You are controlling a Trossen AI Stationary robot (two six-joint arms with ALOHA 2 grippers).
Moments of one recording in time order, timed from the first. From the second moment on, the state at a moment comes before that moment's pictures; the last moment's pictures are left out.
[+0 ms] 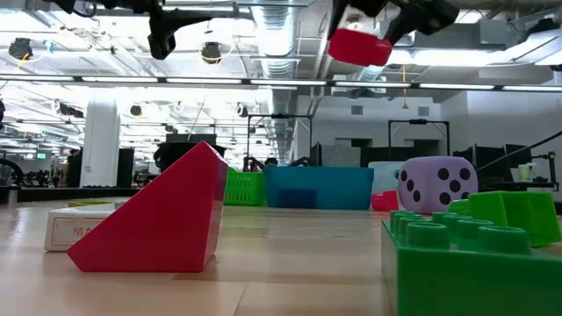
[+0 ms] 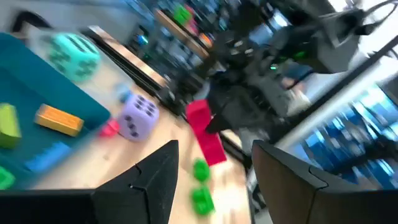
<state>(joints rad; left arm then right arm) 0.05 0.82 0.61 0.11 0.00 -0.67 0.20 1.62 1.56 -1.06 0.26 1.54</state>
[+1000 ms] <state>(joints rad) 0.11 0.65 0.61 0.22 -0.42 -0.59 -0.18 1.72 1.56 -0.38 0.21 0.61</state>
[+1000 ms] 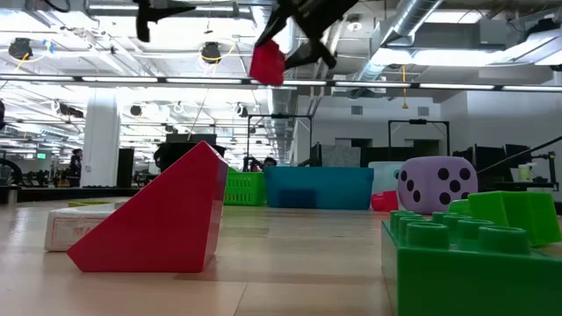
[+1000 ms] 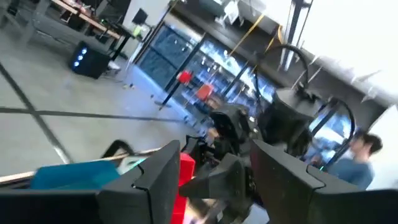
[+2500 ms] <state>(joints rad) 0.10 0.79 0.61 0.03 -0.33 -0.72 -0.13 1.72 1.56 -0.14 0.16 0.84</state>
